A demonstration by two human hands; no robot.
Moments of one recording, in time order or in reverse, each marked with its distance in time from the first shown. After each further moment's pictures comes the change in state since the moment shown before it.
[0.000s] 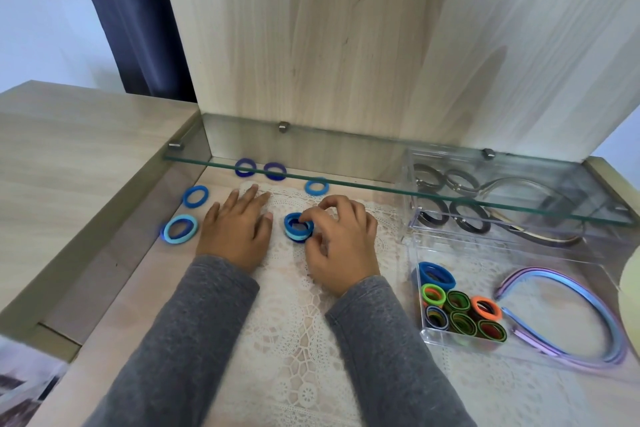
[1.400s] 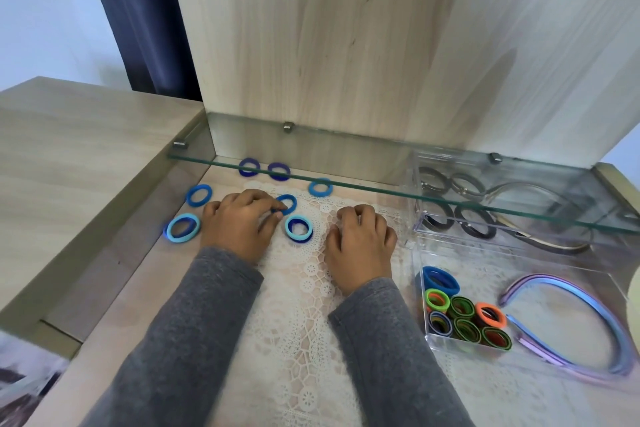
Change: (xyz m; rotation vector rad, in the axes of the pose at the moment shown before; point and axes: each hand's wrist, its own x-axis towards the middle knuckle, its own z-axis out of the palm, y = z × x) left_hand 0.003 0.001 -0.001 -0.030 0.233 0.076; right_hand 0.004 0.015 0.005 -0.233 -0.106 0.258
